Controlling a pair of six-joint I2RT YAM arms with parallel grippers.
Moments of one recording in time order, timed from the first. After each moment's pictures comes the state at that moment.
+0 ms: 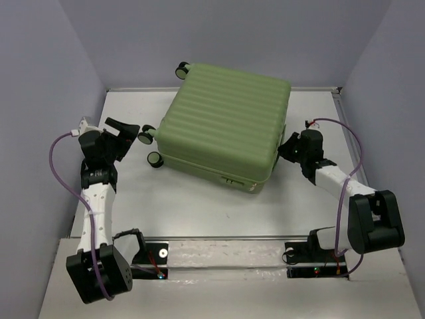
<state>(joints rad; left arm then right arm) 0.25 0.97 0.74 -0.10 0.26 -0.84 0.16 1.34 0.66 0.13 -0.05 0.57</state>
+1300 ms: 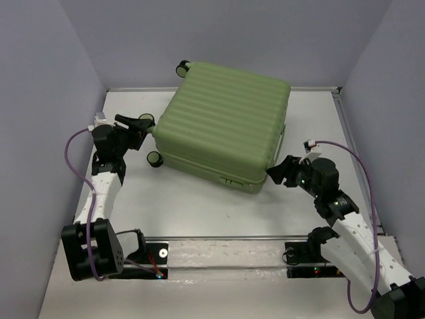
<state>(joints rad) 0.15 1.15 0.72 0.16 0.35 -1.11 0.31 0.66 0.49 -0.18 -0.23 0.54</state>
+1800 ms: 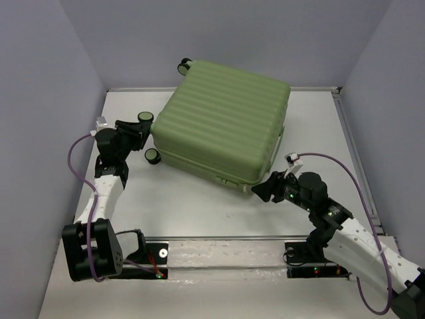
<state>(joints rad) 0.13 1.15 0.65 0.26 0.32 -1.21 0.63 0.58 0.37 -0.12 -0.17 0.62</state>
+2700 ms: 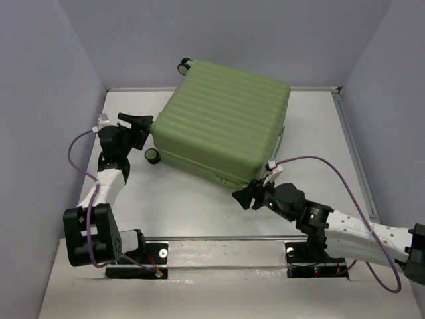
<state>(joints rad) 0.12 1.26 0.66 0.36 0.30 -1.17 1.05 0.79 0.39 0.12 0.24 0.65</state>
